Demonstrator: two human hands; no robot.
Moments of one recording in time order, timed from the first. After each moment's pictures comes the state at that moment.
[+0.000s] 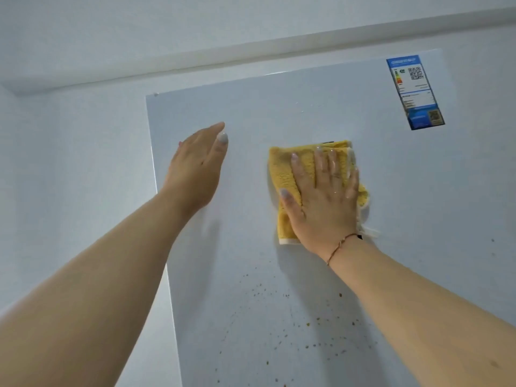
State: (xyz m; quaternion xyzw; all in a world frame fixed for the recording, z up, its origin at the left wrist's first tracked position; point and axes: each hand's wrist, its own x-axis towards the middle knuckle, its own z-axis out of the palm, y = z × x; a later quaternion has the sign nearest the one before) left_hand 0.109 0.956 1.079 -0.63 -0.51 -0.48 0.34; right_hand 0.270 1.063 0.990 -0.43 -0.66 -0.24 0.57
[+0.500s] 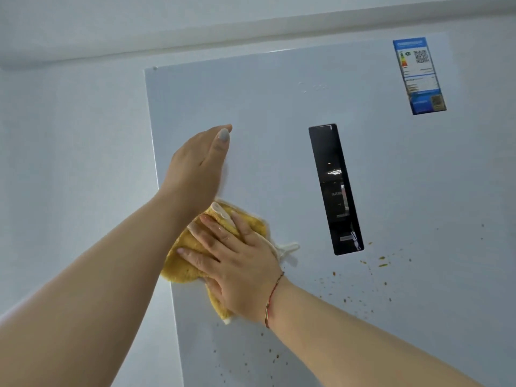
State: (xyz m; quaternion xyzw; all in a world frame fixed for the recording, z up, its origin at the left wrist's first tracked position) left_hand 0.117 0.939 1.042 -0.66 -0.49 -0.49 0.28; right_hand 0.173 1.038 0.909 -0.09 -0.76 -0.42 0.49
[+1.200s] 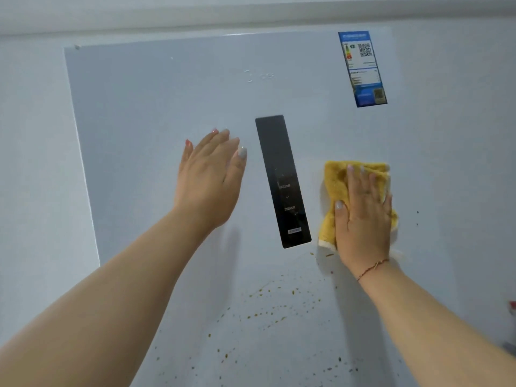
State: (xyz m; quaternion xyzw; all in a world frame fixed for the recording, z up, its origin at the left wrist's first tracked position) left_hand 0.184 1.001 1.010 -0.67 -0.50 -0.42 0.36; right_hand 0.382 1.125 0.893 -0.45 -0.57 -0.20 0.66
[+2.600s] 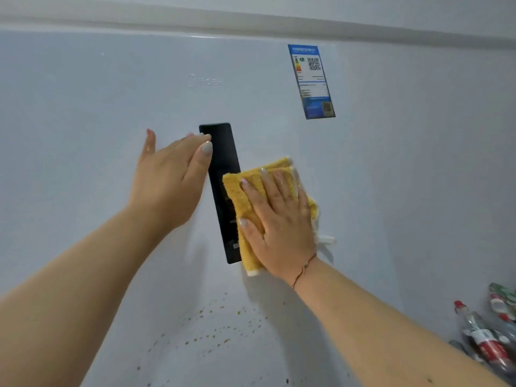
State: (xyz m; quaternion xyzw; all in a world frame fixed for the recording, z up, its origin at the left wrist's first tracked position) left_hand 0.219 1.015 1.021 -0.67 -0.47 -0.42 0.38; right_hand 0.363 1.114 0.914 -0.38 -0.67 -0.29 0.56
